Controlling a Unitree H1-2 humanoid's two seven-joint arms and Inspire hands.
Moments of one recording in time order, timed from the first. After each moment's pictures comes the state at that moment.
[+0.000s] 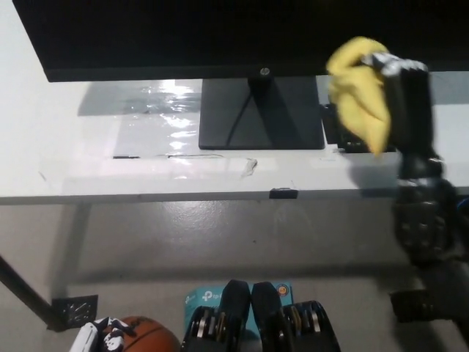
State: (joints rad) left_arm 0.07 0.23 0.01 0.39 0.19 -0.35 -0.04; right_arm -0.59 -0.31 0.26 0.27 -0.64 -0.17 -0.51
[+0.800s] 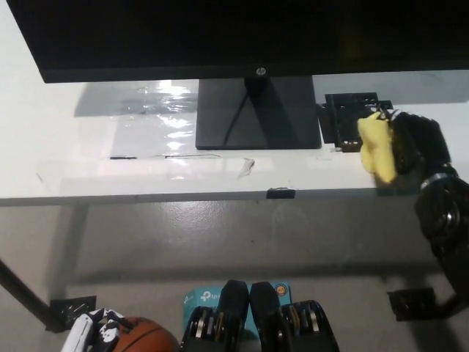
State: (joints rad) left_arm 0.05 0.24 0.02 0.38 0.19 -0.35 -0.04; right_arm -0.68 -0.35 0.34 0.53 -0.67 0.17 -0.09
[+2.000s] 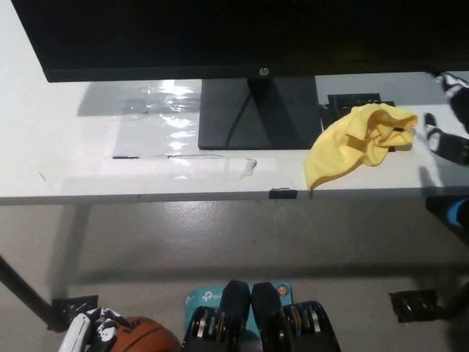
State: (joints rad) left_arm 0.05 0.24 0.03 0.39 0.18 -0.36 -0.03; right_arm -0.46 -0.39 -0.03 -0.32 -0.74 0.45 0.54
